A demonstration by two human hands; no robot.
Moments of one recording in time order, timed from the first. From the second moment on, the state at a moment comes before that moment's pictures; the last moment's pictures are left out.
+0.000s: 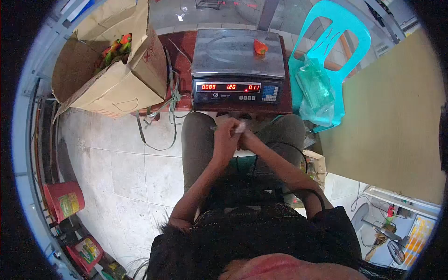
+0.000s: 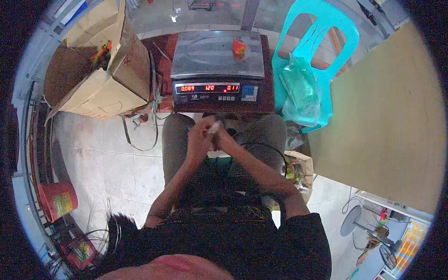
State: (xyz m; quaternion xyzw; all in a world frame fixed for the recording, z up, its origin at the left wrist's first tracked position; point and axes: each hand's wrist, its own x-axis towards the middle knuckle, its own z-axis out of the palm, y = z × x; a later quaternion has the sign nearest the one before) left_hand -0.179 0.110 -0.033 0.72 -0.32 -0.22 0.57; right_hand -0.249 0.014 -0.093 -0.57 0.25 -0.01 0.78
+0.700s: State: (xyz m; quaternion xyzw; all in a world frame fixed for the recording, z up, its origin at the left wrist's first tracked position) left_hand -0.125 0.133 -0.005 0.69 -0.18 -0.27 0.64; right_hand -0.140 -0.216 -0.031 -0.95 0.23 -0.21 0.05
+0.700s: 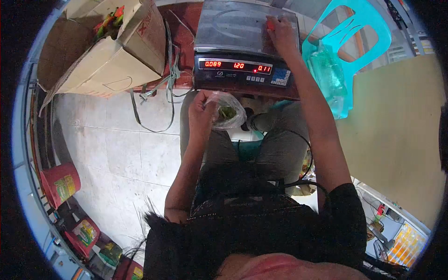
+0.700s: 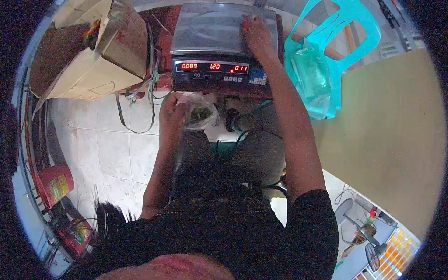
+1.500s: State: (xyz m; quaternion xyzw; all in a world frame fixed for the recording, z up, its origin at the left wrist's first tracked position) left_hand -0.121 0.127 -0.004 0.68 -0.21 -0.22 0.66; right_hand -0.222 0.003 0.021 -0.97 0.09 -0.06 0.22
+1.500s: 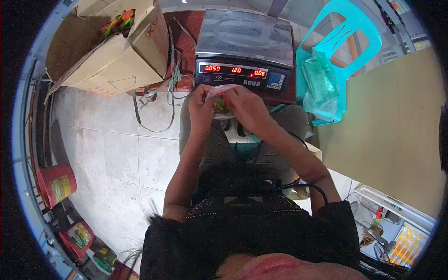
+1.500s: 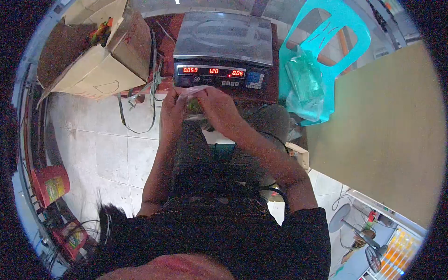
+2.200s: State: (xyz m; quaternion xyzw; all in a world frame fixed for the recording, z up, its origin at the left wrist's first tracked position) left_hand -0.129 0.138 0.054 0.62 -0.34 -0.30 0.64; right_hand -0.236 -0.021 0.079 -0.97 0.01 -0.07 0.25
